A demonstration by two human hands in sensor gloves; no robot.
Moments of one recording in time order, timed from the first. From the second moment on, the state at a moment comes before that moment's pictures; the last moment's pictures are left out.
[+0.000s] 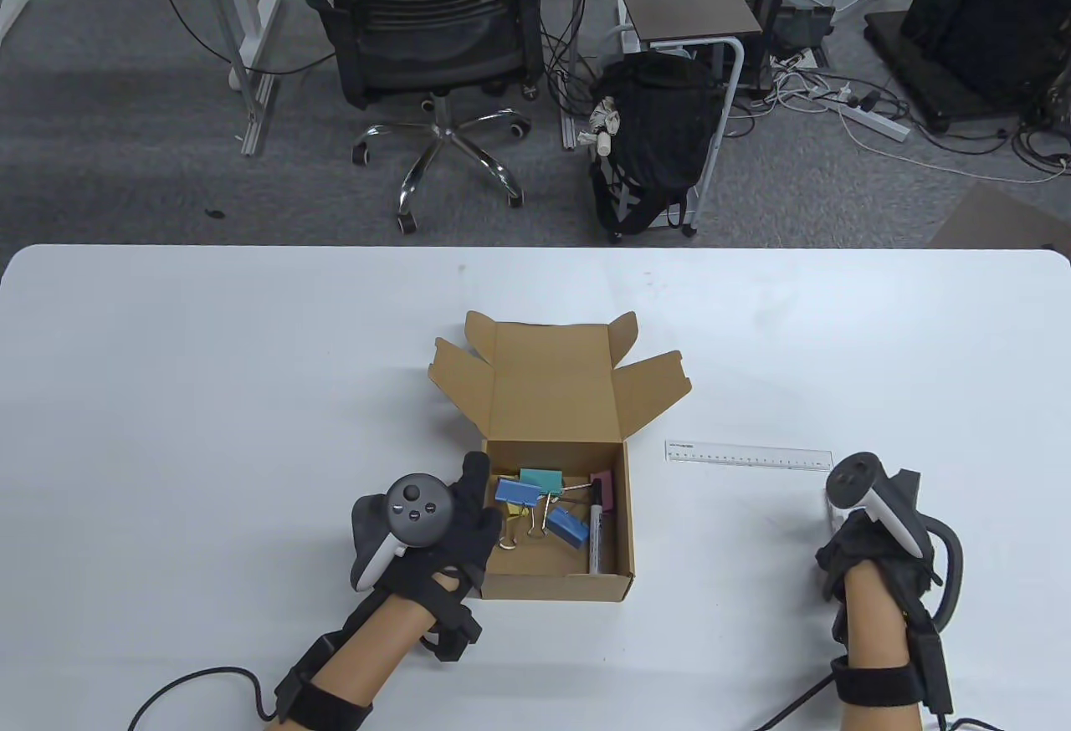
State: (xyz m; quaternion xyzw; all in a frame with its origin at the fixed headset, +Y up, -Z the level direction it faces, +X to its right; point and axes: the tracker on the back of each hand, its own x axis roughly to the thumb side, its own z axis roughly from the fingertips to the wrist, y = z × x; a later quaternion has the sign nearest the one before) left_hand -0.152 -0.771 -0.285 -0.10 -0.09 0.33 0.94; right_hand 0.333 -0.787 -0.301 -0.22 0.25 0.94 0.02
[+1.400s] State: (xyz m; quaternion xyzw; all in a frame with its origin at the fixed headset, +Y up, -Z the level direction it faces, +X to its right) left_hand -0.153 -0.771 -0.285 -0.10 -0.09 0.33 0.93; right_hand 0.053 -0.701 -0.281 0.38 0.14 0.91 -0.13
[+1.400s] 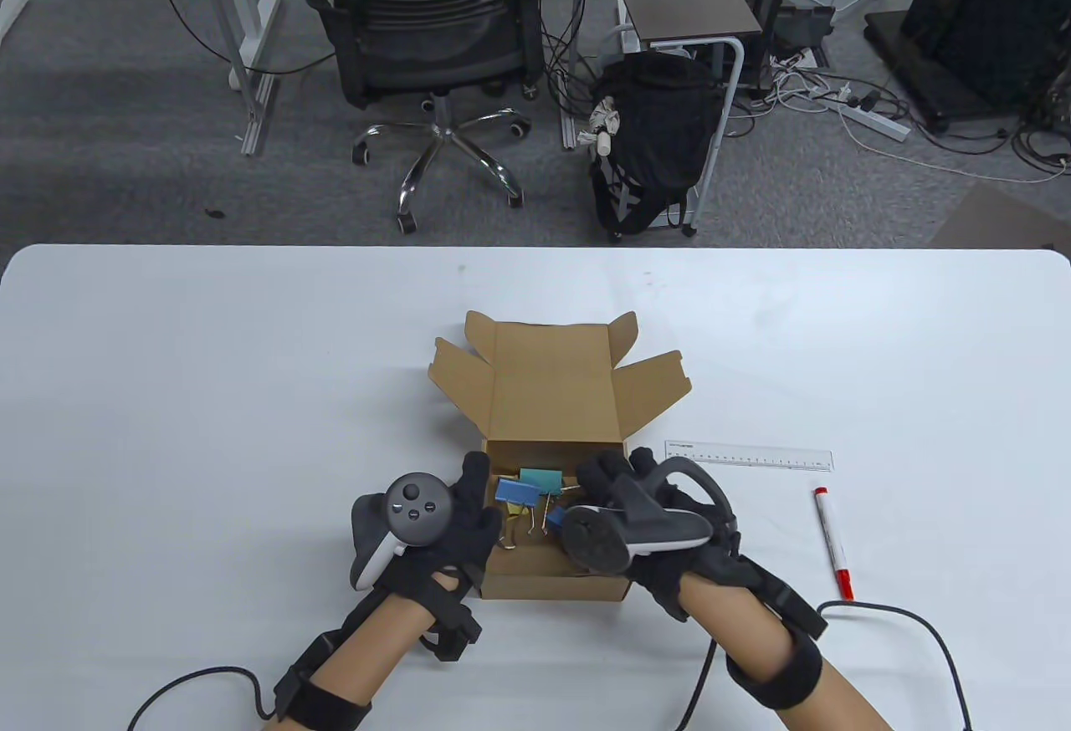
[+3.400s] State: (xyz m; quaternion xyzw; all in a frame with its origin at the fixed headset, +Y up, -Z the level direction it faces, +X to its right) left_hand -0.151 -0.773 -0.287 -0.11 -0.08 0.34 0.93; right_hand 0.120 -0.693 -0.300 0.13 0.04 0.98 0.16
